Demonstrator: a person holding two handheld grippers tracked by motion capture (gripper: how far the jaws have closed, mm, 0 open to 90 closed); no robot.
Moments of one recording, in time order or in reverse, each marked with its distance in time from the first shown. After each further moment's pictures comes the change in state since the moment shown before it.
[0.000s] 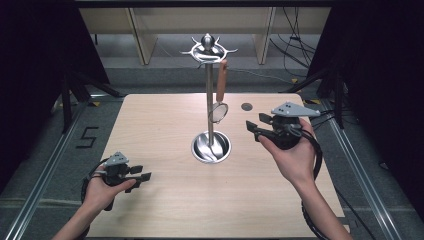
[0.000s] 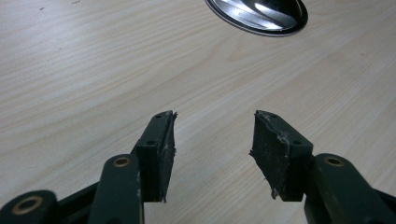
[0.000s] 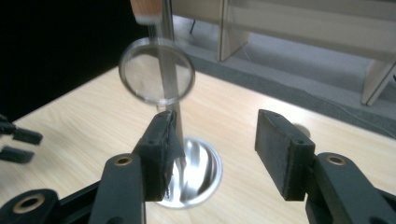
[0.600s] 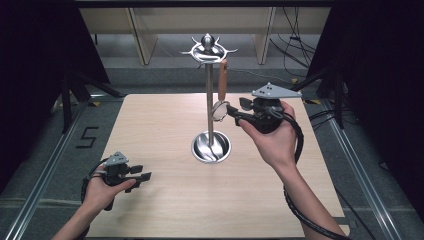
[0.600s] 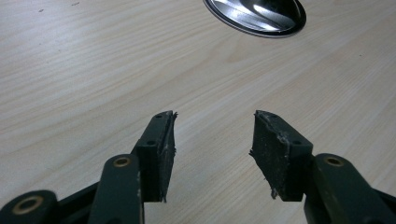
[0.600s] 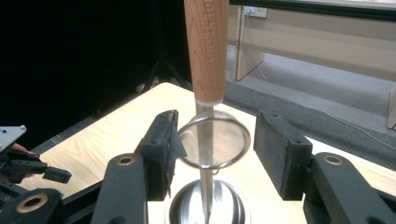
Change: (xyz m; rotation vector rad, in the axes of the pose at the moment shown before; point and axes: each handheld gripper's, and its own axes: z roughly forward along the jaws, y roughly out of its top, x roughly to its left) left arm -0.001 0.000 0.000 -0.018 0.006 -0.002; right arm 0.029 0.048 0.021 -0.072 0.070 0.001
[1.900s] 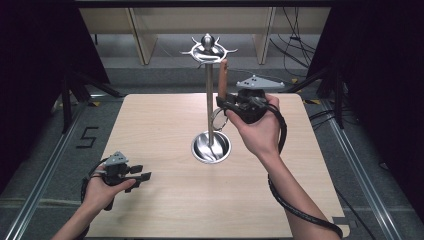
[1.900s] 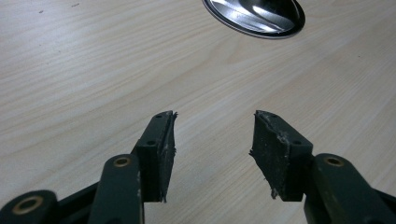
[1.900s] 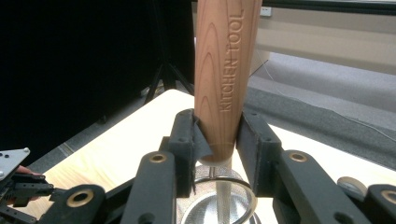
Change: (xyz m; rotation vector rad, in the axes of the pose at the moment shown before) left arm 0.000 0.001 0.000 0.002 -0.009 0.000; right arm 0.015 0.018 0.030 0.008 0.012 0.047
